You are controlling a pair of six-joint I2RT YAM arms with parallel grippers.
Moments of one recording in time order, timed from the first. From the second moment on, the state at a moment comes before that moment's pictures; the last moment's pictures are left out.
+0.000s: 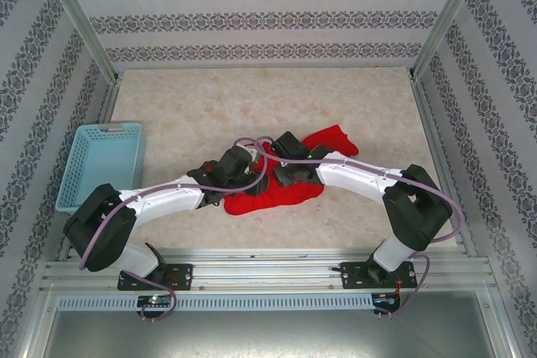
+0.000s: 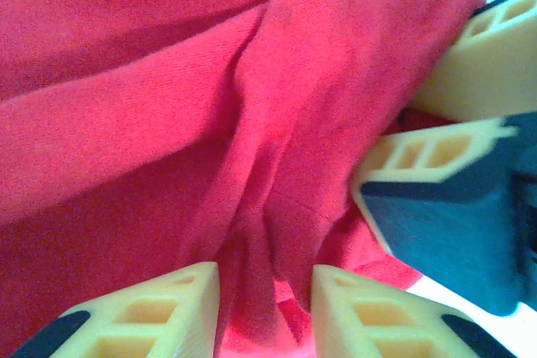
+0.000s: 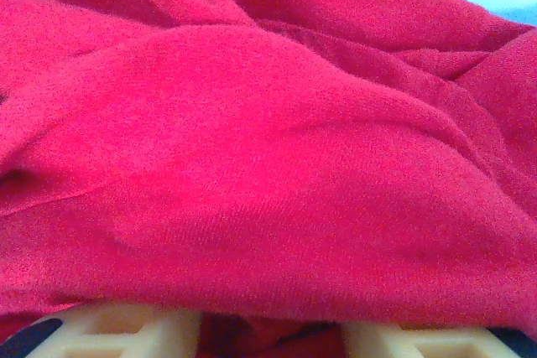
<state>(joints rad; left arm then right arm) -0.75 1.47 0.78 -0.10 0.08 -0.55 0.75 1.64 1.04 -0.53 0.14 0.24</state>
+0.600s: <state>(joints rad) -0.72 1.47 0.78 -0.12 0.03 -0.59 0.79 1.38 0.89 -0.40 0.08 0.26</state>
